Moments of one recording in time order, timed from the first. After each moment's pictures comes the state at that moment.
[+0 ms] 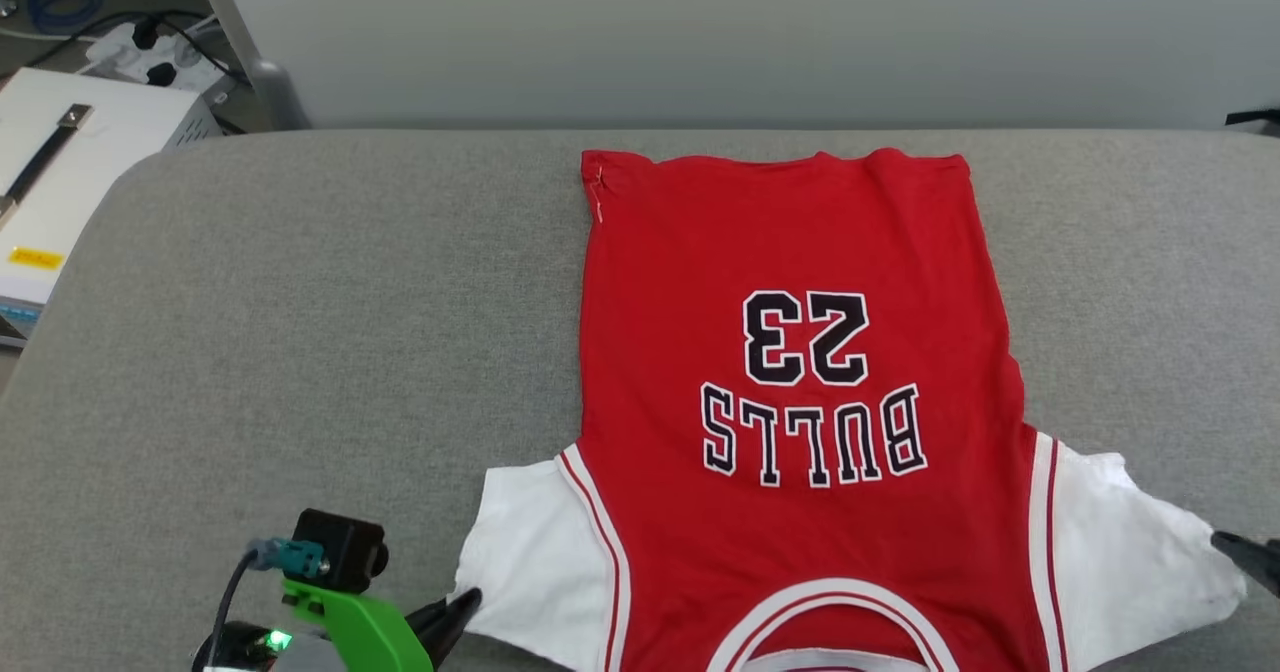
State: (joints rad) left arm 0.05 0.59 -0.46 -0.15 -0.82 0.03 0.41; right arm -0.01 -0.45 -0.21 0.03 0.61 0.13 0.97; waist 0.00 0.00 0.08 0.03
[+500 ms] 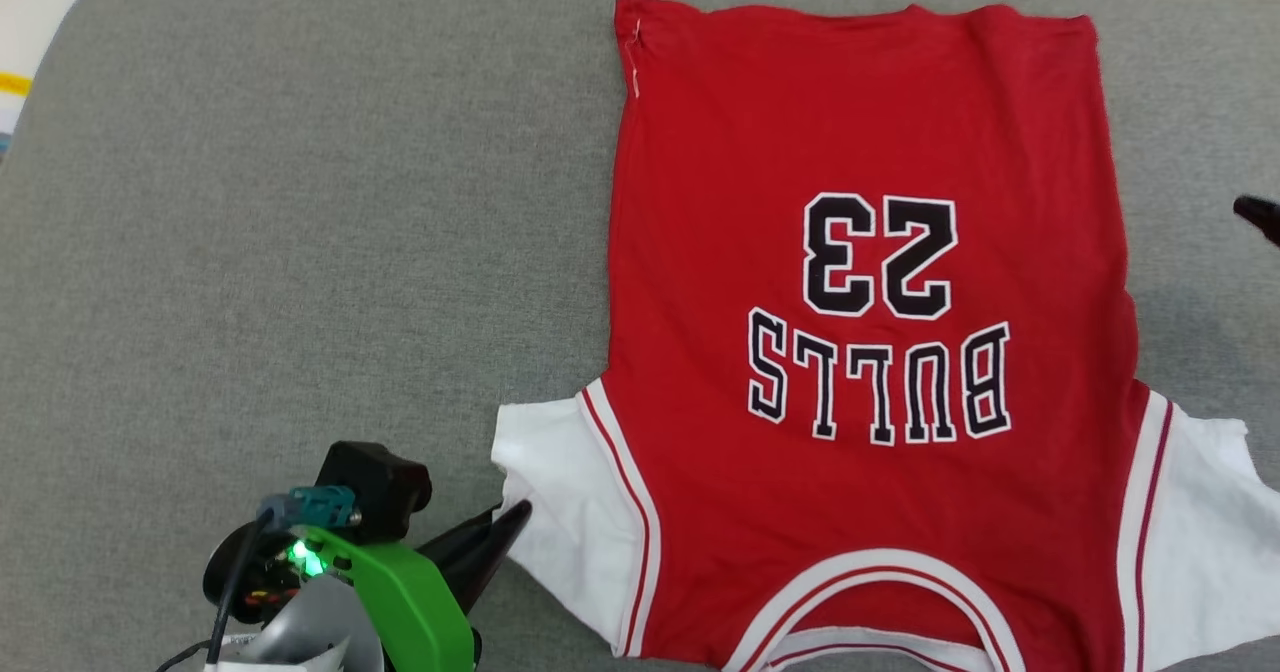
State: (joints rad) left arm -0.03 0.63 -0.48 -0.44 -0.72 0.08 0.48; right arm -0.48 -0.46 -0.19 -0.12 0.61 0.13 1.16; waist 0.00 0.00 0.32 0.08
